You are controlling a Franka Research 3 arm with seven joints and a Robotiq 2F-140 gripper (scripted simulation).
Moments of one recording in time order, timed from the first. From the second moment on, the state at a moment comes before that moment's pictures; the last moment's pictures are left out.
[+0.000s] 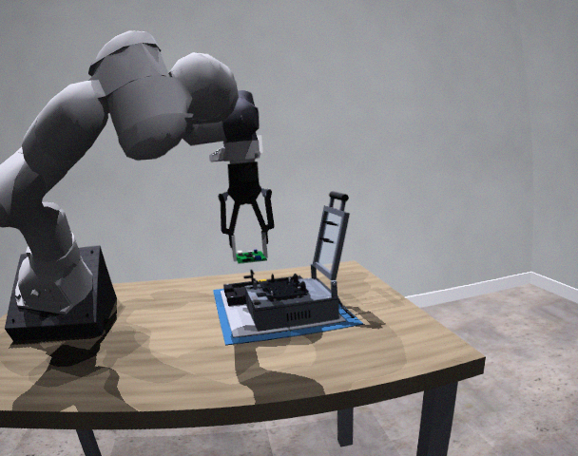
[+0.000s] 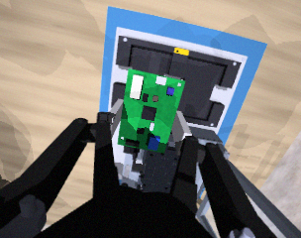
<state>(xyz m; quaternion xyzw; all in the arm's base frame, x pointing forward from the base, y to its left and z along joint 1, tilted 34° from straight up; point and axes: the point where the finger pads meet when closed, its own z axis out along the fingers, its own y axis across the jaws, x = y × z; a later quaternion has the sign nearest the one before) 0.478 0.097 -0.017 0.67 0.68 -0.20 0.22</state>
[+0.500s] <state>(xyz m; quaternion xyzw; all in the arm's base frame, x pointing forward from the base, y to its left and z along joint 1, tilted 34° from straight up) 0.493 0.066 0.009 0.68 0.67 -0.20 0.22</state>
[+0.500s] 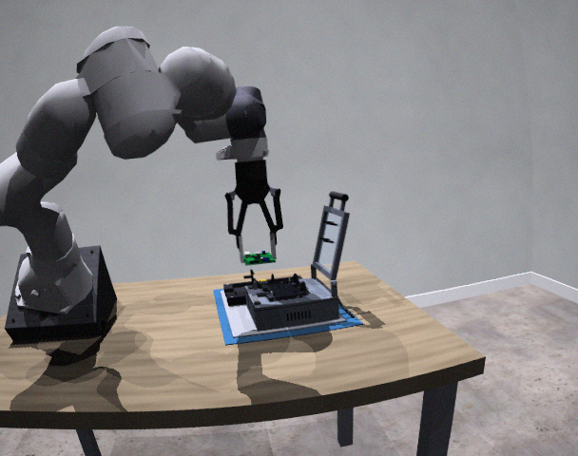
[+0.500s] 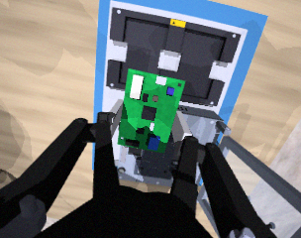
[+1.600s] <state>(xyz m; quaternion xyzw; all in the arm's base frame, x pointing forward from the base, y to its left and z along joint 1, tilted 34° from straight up) 0.522 -0.001 0.065 0.68 0.67 -0.20 0.22</state>
